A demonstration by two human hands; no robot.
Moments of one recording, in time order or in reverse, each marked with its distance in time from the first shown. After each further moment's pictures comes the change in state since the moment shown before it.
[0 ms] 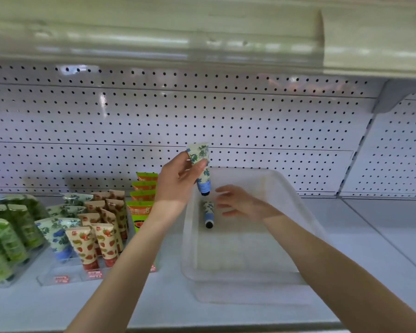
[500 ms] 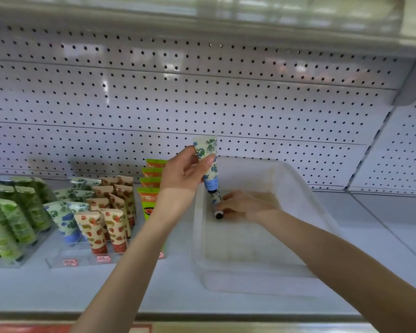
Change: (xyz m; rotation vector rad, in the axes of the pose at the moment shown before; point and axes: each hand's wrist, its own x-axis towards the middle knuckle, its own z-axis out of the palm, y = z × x) left_hand -0.016 -0.001 -0.011 -0.134 -0.012 -0.030; right_hand 0.025 0.026 0.024 -0.083 0.009 0.188
